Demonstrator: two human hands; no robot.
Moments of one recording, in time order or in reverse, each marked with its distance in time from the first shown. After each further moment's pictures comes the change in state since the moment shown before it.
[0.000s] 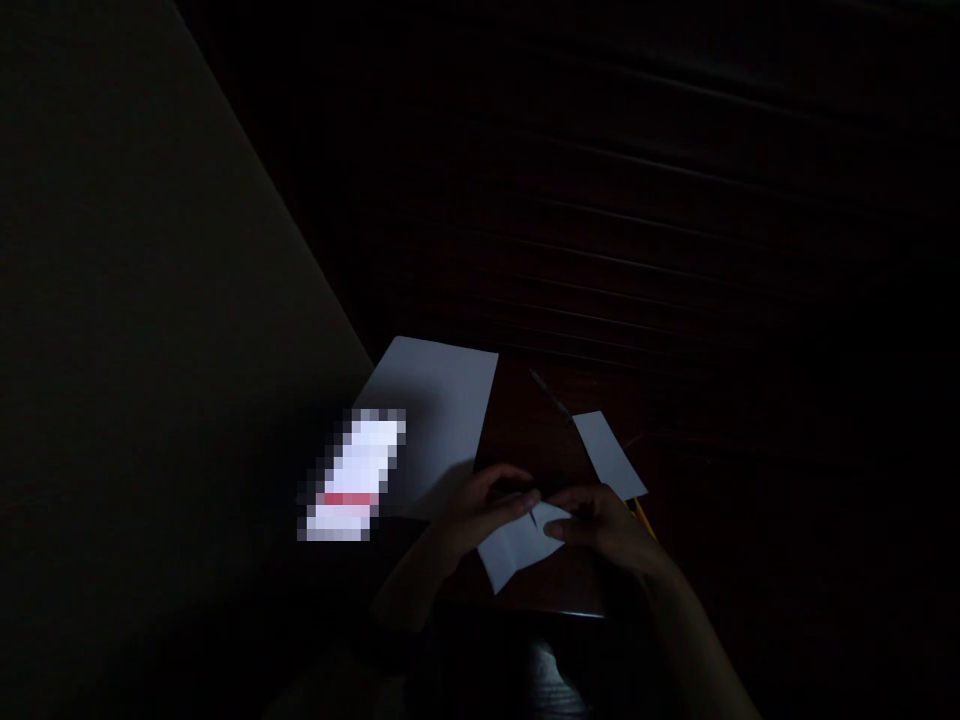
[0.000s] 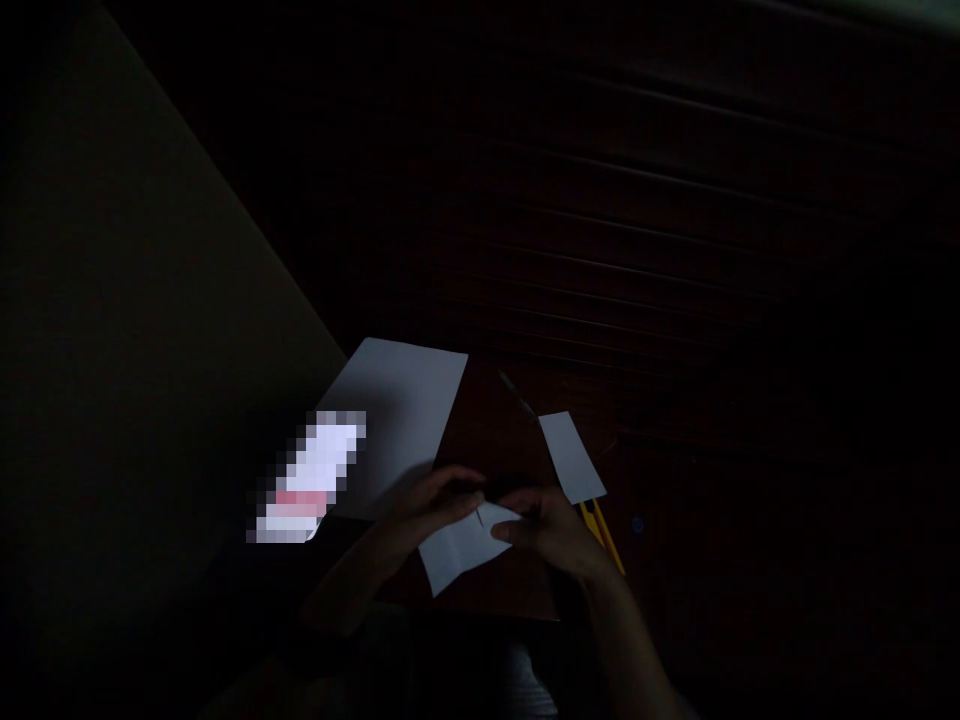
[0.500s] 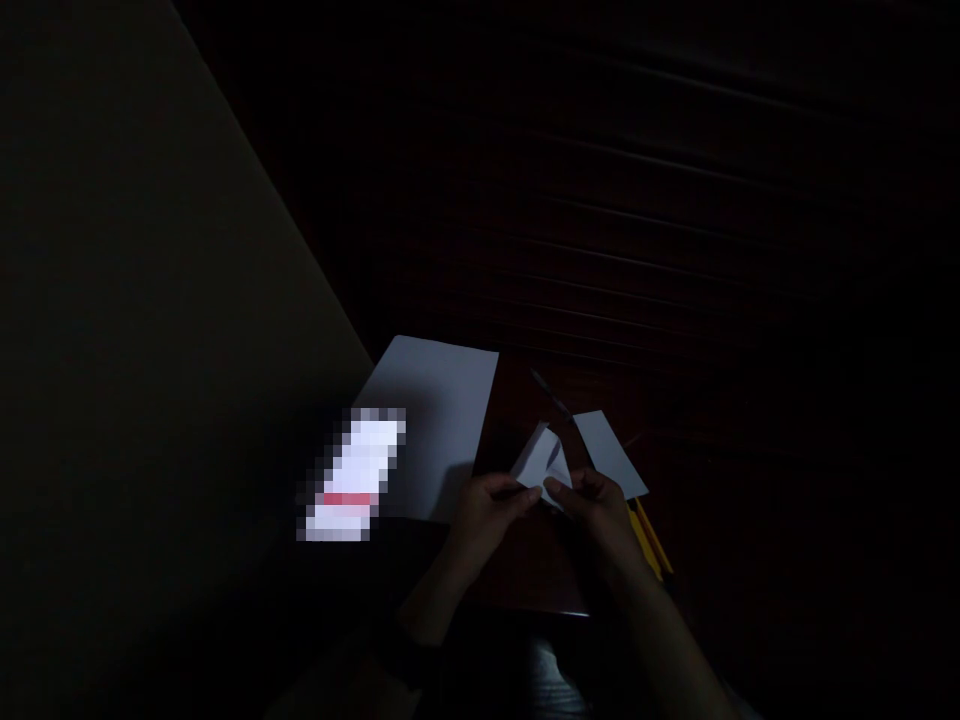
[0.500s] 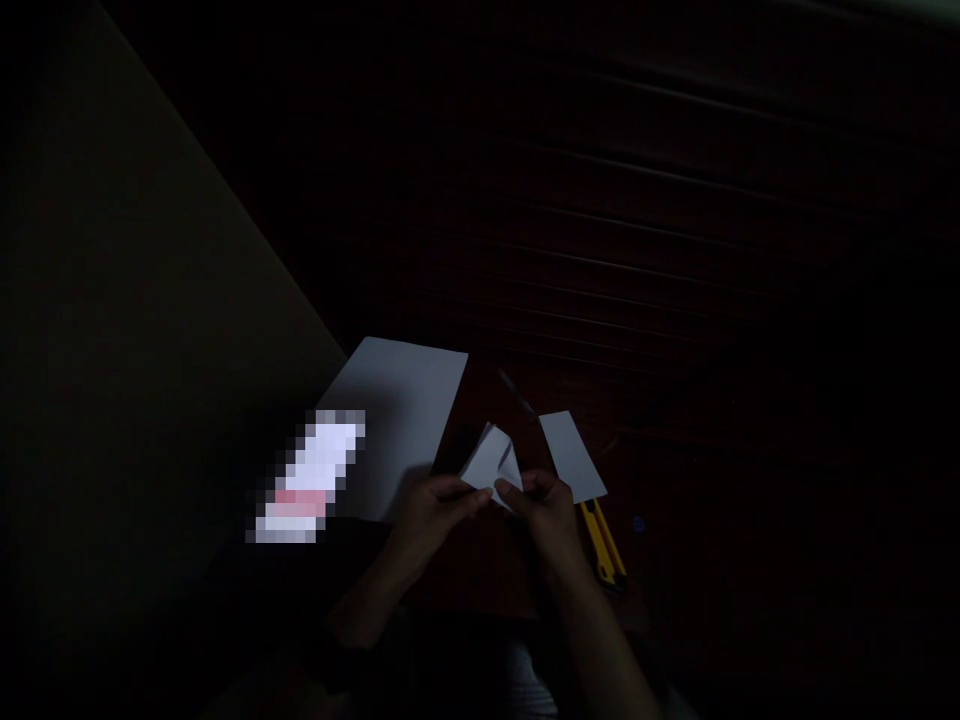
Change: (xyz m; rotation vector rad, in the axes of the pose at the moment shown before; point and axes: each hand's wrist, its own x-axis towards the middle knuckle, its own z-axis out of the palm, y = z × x) left_hand 0.009 -0.023 0.018 0.127 0.216 0.062; right_hand 0.017 0.012 0.022 0.269 0.460 -0.052
